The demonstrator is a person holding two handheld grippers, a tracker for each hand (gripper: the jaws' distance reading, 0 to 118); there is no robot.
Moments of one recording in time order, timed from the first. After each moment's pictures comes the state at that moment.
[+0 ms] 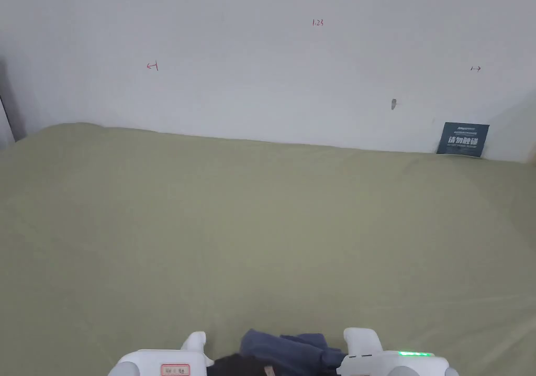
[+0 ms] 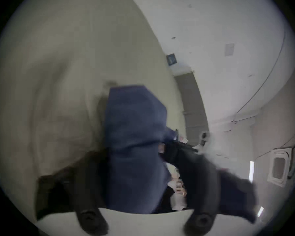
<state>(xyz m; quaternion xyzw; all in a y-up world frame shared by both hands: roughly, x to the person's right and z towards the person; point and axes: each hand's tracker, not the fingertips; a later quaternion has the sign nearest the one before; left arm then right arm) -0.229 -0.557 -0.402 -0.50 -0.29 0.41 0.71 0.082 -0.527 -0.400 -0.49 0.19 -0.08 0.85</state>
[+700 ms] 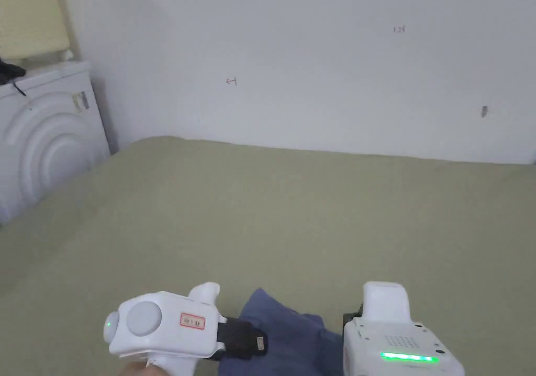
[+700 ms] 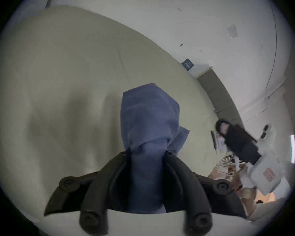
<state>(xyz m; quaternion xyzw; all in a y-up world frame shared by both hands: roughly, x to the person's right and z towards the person) -0.382 -0.462 -0.419 -0.47 -0.21 0.22 0.83 -0.107 -0.432 -0.376 -0.23 0.03 0.01 0.97</state>
